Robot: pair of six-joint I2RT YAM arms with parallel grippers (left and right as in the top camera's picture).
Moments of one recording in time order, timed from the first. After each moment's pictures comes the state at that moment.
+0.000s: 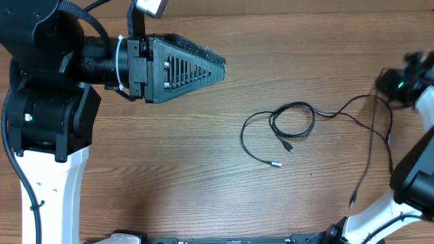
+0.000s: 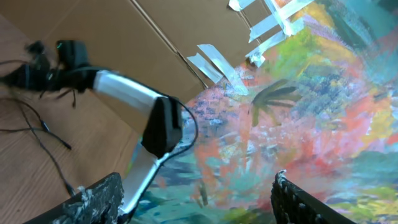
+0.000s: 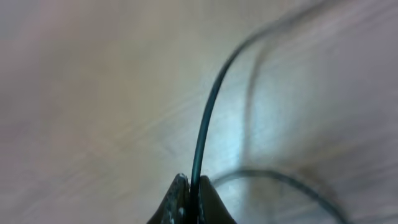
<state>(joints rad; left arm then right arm) -0.18 1.43 1.98 -0.53 1.47 -0.91 -0.51 1.93 1.43 -0.48 -0.36 0.11</state>
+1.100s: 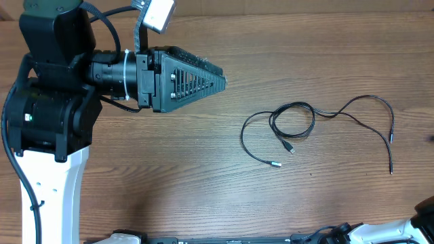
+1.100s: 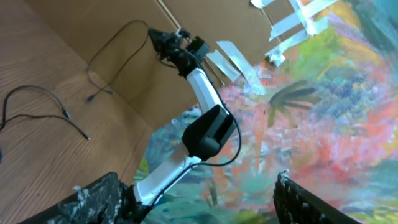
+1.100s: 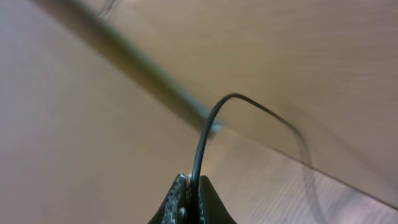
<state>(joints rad) -0.18 1.43 1.98 -0.86 1.41 -0.61 -1.10 1.81 1.76 -0.23 -0.63 0.54</state>
